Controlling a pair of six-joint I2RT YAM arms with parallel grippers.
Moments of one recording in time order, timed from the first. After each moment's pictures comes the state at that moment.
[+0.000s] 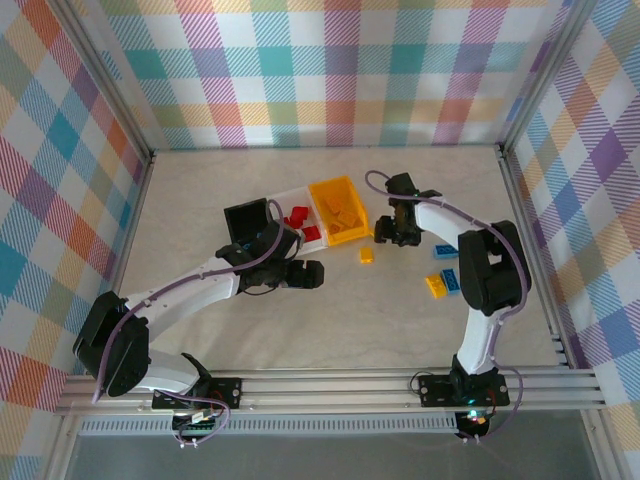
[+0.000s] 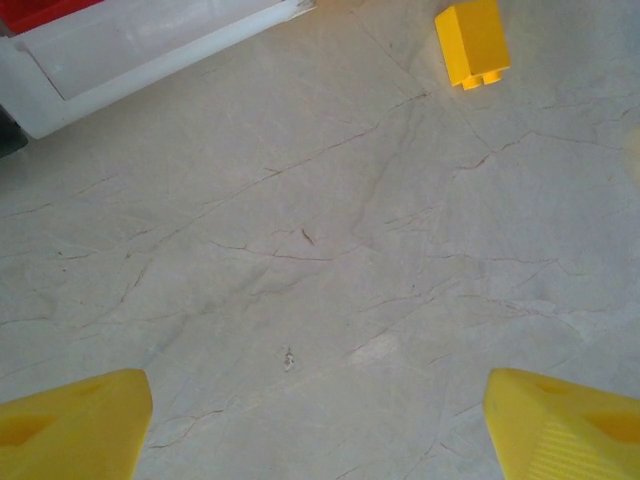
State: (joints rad) left arm -0.71 1.38 0.93 -0.54 0.10 -0.58; right arm 0.35 1.88 1.31 -0.68 -0.01 0.36
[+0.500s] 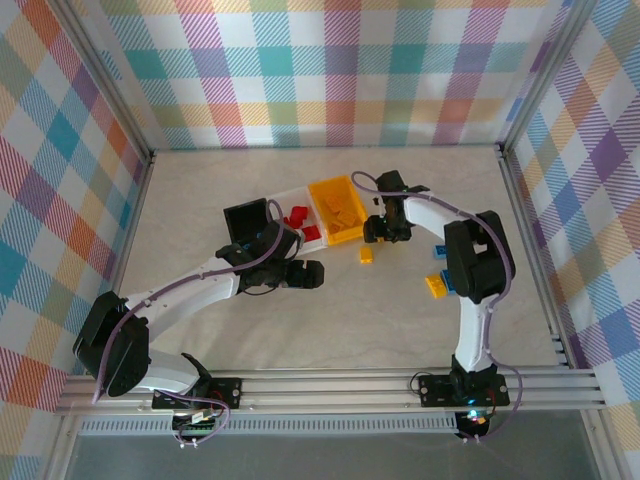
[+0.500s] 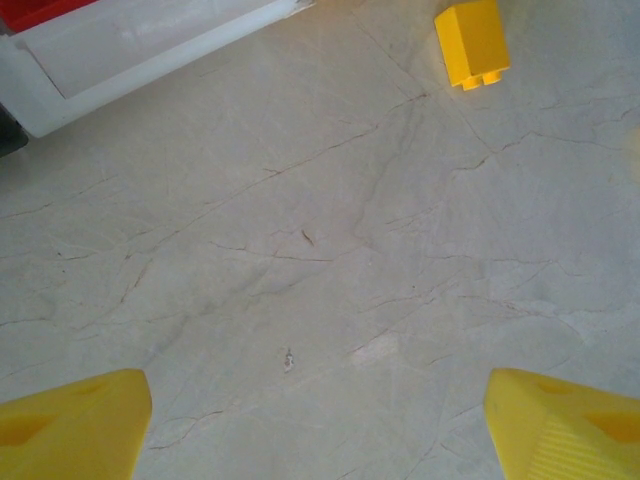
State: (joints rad) left arm -0.71 1.38 0.93 -0.53 0.10 -0.58; right arm 0.36 2.03 1.43 -0.69 -0.06 0.22
